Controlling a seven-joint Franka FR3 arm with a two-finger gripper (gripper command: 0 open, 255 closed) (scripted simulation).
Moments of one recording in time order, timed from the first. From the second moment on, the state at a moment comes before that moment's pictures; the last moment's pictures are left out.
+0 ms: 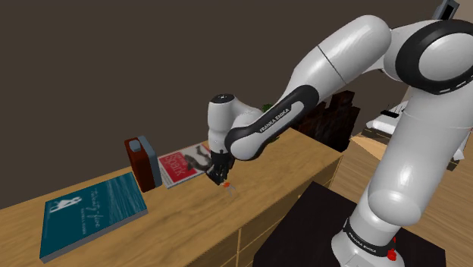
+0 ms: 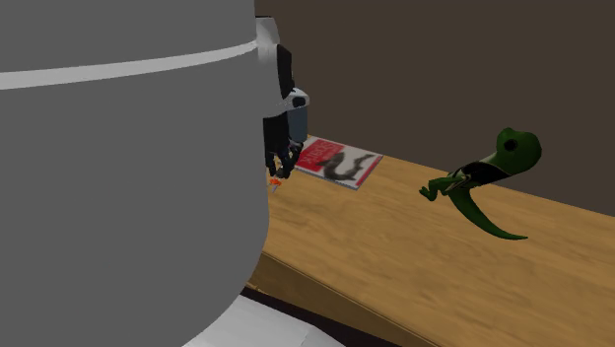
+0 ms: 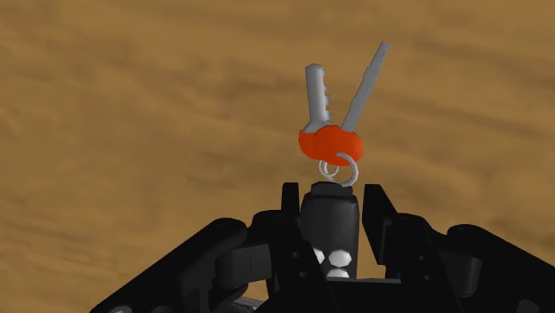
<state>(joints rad) -0.02 0.05 0.42 -2.36 -0.15 2.44 0.50</state>
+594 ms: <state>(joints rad) -0.02 -0.05 0.42 -2.32 -0.08 2.32 0.45</state>
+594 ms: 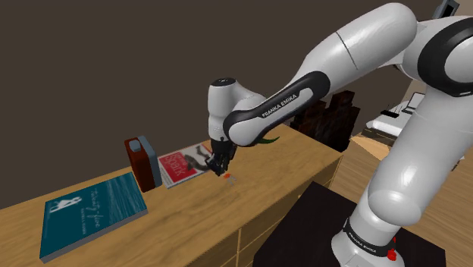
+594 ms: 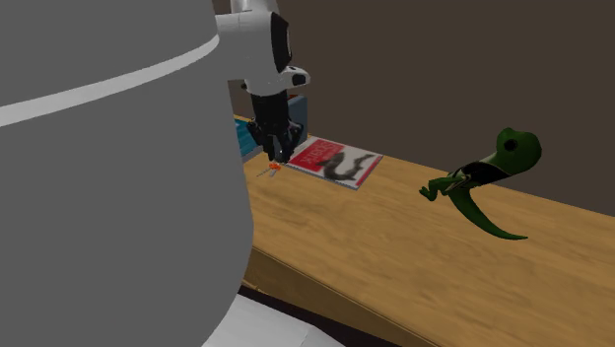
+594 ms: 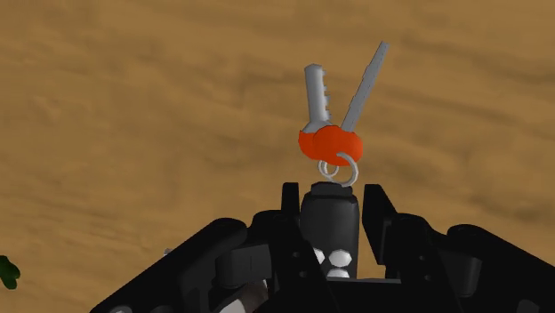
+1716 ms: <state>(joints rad) -0.01 -0.17 0.40 -2.20 -0.02 2.09 0.39</state>
